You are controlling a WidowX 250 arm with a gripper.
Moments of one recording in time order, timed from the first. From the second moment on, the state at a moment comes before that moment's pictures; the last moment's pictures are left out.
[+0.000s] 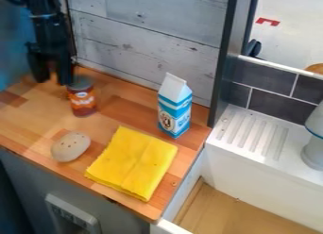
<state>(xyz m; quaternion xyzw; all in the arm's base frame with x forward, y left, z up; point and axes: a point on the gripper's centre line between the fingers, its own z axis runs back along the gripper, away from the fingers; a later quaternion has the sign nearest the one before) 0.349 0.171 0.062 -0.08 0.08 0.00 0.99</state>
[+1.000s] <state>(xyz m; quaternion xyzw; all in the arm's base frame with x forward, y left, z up) 0.365 0.123 0.072 -0.10 0.04 -0.03 0.99</state>
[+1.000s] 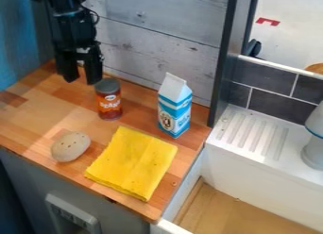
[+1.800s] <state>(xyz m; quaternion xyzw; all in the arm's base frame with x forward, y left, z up) 0.360 0.140 0.062 -0.02 0.03 -0.13 0.99</state>
